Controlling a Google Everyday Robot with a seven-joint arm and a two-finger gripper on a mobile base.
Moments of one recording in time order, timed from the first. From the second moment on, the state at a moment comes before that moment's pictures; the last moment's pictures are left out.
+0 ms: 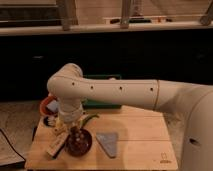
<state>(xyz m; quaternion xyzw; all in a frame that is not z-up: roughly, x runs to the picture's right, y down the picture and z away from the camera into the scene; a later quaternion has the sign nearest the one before) -0.142 0.174 0.618 -0.20 -0.39 -0.75 0.50</state>
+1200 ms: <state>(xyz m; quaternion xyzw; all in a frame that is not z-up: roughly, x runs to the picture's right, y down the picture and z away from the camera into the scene) -0.150 0.173 0.631 -0.21 -0.40 -0.75 0.49</state>
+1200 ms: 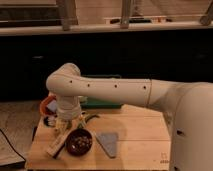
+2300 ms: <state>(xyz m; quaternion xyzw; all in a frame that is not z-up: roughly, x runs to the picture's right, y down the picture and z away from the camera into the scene) -0.140 0.168 0.627 -0.20 -0.40 -0.75 0.49</state>
